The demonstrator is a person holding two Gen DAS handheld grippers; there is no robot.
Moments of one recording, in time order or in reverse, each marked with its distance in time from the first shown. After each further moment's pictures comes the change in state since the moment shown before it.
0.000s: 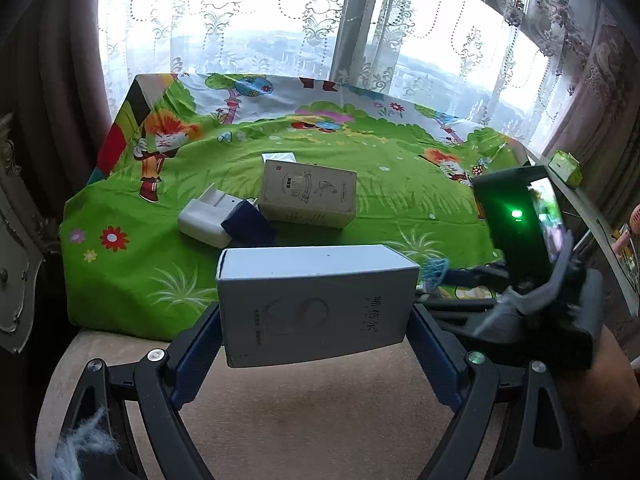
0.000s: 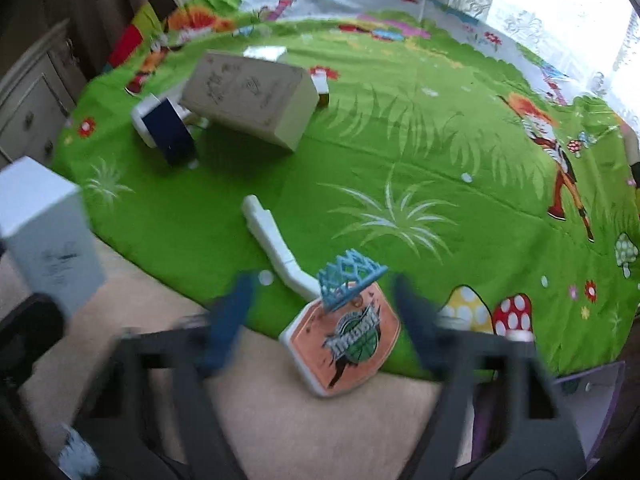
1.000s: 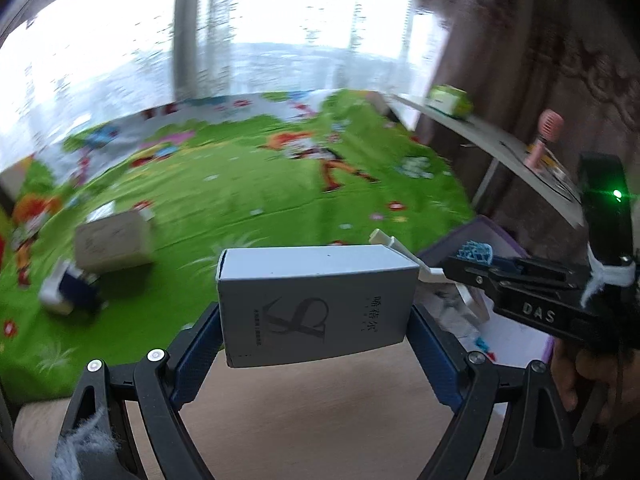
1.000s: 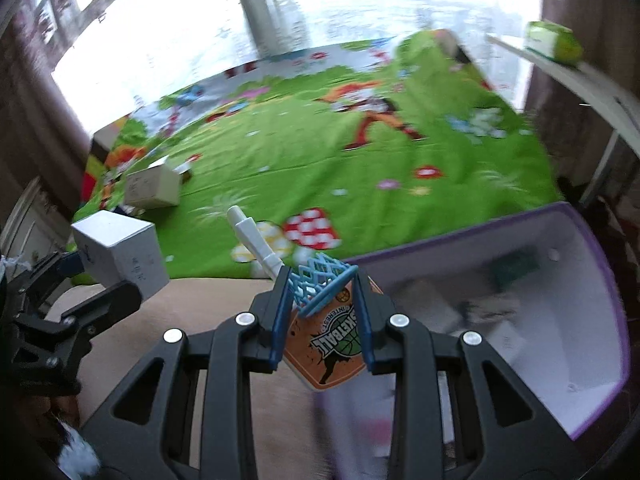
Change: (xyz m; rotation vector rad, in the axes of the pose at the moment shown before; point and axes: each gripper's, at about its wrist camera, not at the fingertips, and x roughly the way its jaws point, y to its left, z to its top) left arm 0.001 -0.154 -0.013 0.352 0.010 -0.288; right arm -0.131 -0.149 -0.141 0.478 -0.267 -0.051
